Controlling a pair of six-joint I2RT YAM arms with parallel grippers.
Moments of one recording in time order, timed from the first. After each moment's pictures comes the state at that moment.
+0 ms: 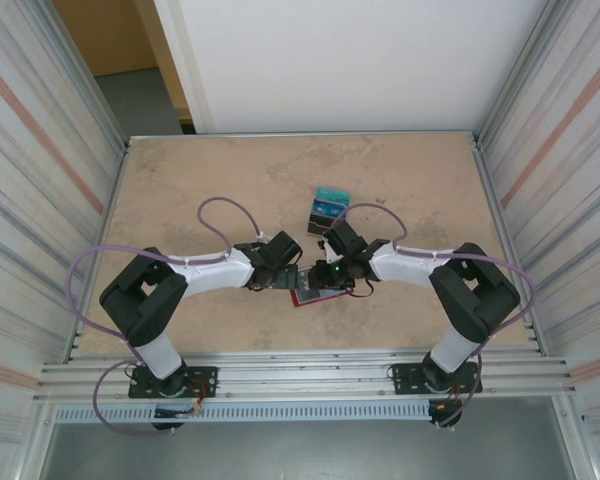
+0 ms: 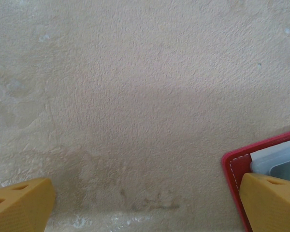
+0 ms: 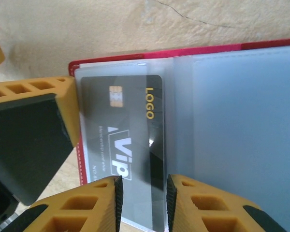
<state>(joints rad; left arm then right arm) -0.82 1.69 0.92 -0.47 -0.29 -0.68 0.71 1.66 0.84 -0.27 -0.33 0.64</state>
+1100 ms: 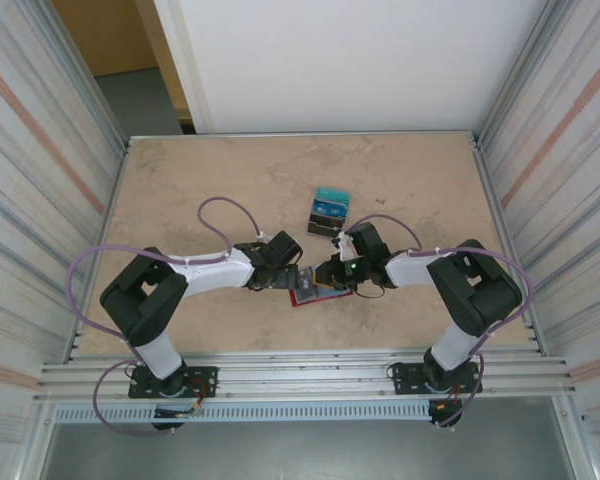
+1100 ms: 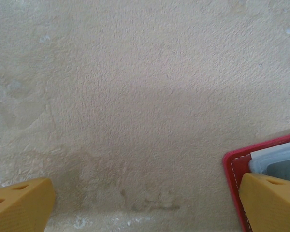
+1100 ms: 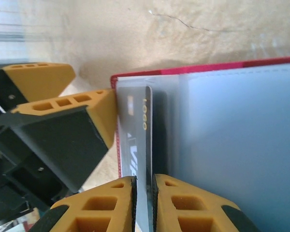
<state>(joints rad) -0.82 1.70 0.92 -0.47 -0.29 -0.68 0.56 1.67 0.64 0.17 -0.69 0.81</state>
